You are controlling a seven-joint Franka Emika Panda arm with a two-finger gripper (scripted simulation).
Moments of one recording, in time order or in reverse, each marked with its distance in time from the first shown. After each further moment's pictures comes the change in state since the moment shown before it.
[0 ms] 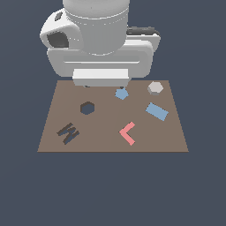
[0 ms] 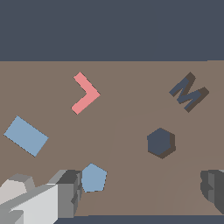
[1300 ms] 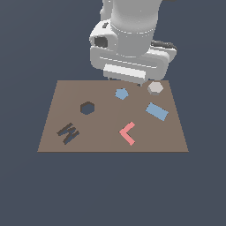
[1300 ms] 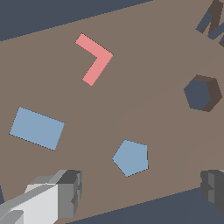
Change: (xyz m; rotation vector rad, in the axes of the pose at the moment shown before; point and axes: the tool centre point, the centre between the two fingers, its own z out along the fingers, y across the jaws) arm -0.055 -0.061 0.044 -0.003 -0.006 0.261
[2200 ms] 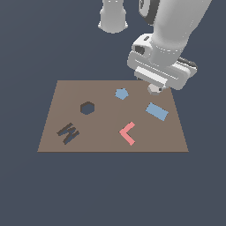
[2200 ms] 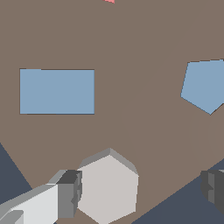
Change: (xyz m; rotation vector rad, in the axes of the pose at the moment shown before) arm -0.068 -0.088 0.059 -0.004 -0.009 0.345
